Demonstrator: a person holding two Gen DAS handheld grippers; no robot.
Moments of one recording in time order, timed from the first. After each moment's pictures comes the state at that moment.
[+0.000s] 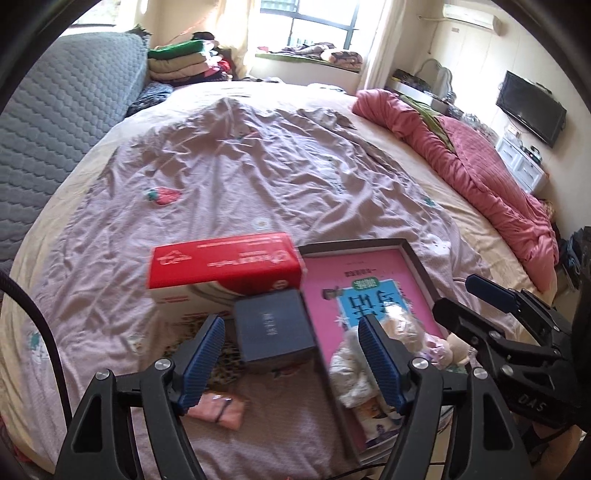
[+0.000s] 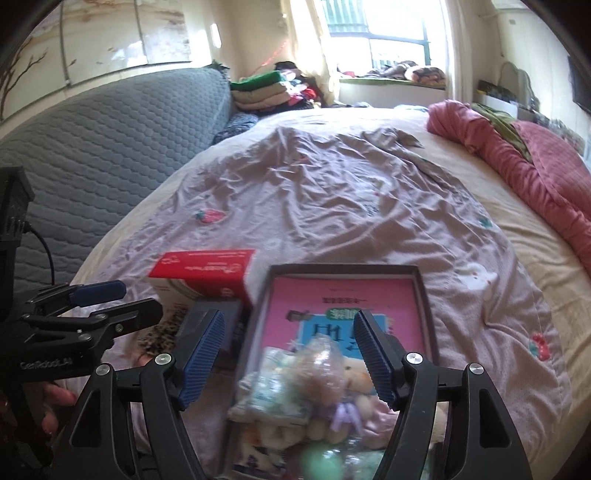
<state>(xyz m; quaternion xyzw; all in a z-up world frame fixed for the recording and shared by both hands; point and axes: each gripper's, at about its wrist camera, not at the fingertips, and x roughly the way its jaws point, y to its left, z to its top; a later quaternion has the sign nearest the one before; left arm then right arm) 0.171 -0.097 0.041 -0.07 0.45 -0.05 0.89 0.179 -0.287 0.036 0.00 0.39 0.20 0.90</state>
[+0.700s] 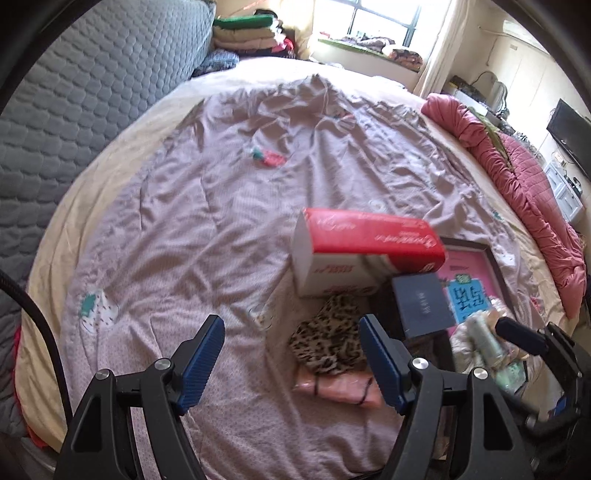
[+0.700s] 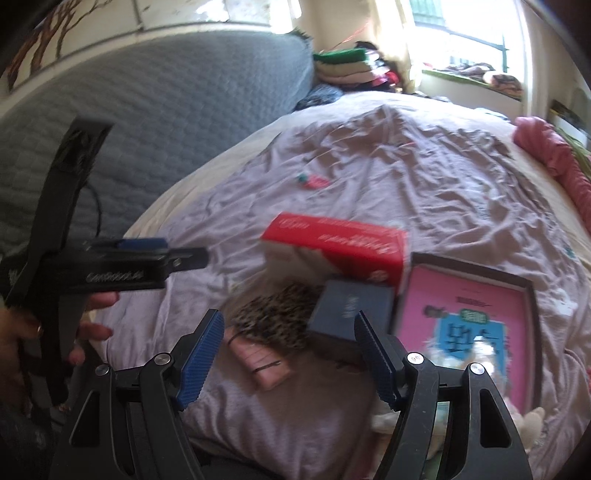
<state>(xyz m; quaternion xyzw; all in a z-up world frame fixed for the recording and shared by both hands) 0.160 0.047 -0.002 -0.11 0.49 0.03 0.87 0.149 -0.143 0.005 -0.06 0.42 0.34 0.84</state>
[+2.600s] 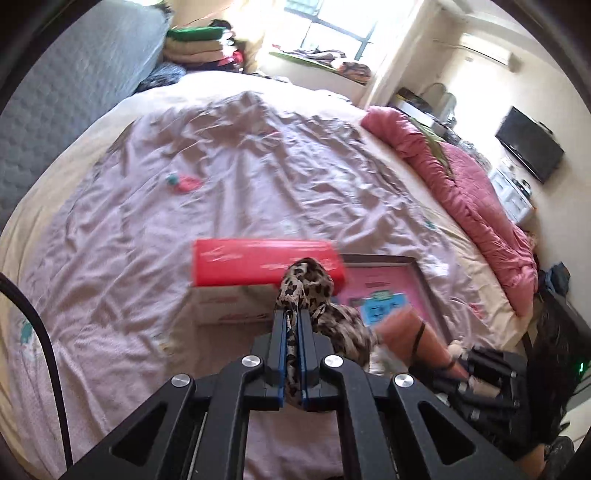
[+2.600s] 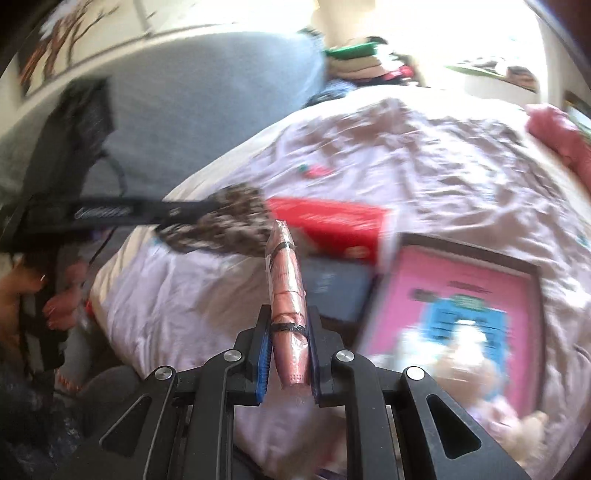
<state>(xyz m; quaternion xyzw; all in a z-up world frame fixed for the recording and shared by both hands) 0.176 -0.023 0.037 -0.14 0.44 -0.08 0.88 0.166 -0.245 0.001 -0.01 0.41 0.34 0.85</state>
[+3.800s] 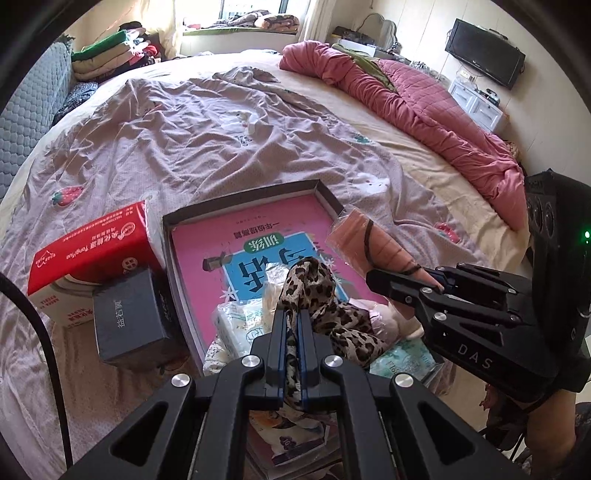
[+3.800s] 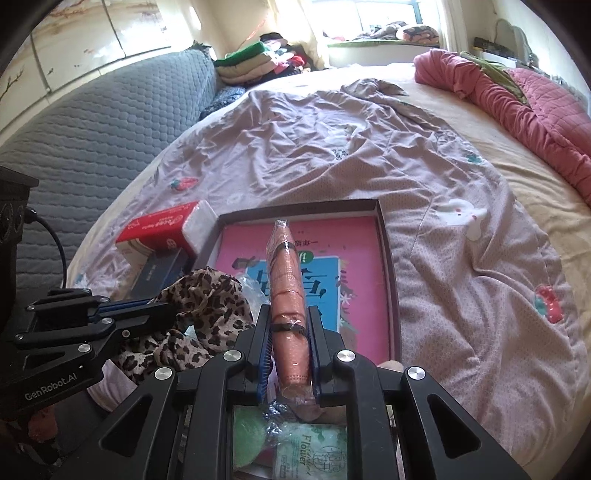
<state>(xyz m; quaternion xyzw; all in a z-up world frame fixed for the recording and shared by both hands) 0.189 -0.225 -0.011 -0.02 0.50 -0.15 0.85 0.199 -0.379 -0.037 0.04 0.46 0.21 0.86</state>
